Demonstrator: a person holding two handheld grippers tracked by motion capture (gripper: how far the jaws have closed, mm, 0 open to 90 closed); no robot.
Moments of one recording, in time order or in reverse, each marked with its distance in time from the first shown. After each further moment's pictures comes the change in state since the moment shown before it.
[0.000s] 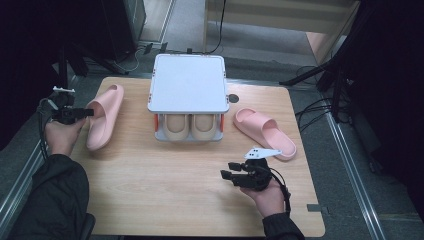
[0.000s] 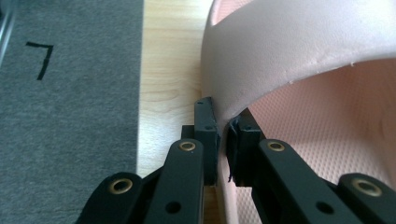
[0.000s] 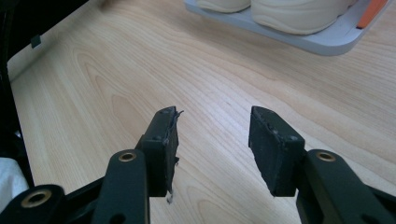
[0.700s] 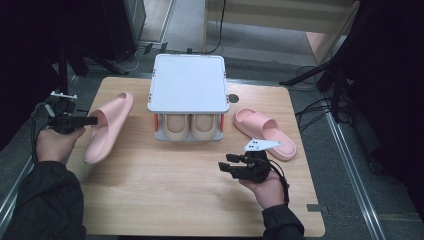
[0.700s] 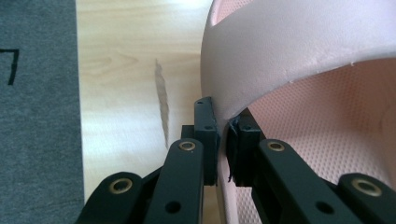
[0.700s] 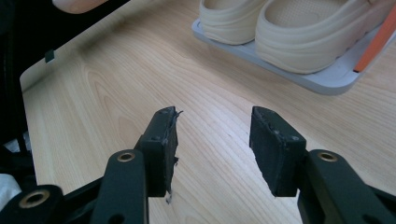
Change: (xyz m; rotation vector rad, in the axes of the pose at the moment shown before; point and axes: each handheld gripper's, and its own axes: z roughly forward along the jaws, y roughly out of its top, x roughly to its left) left arm -0.047 -0.028 -0.059 0.048 -0.087 0.103; right arm -0.002 0.023 -0.001 -0.039 0.032 -0.040
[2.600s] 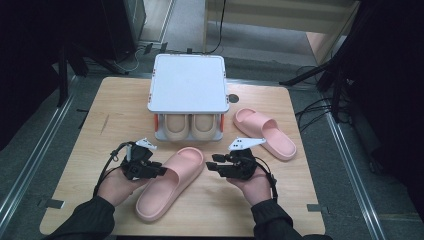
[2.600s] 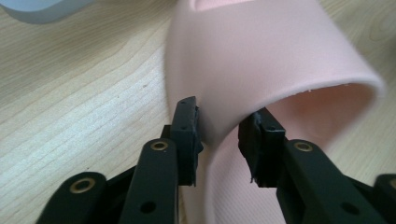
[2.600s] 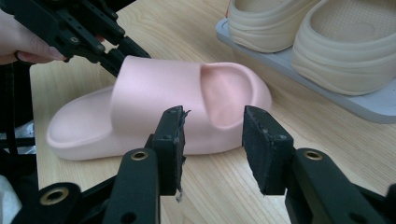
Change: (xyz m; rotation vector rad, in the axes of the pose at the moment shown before) left arm -0.183 -0.083 0.041 0.208 -0.315 0.384; right arm 0.013 0.010 0.031 0.023 0.050 -0.057
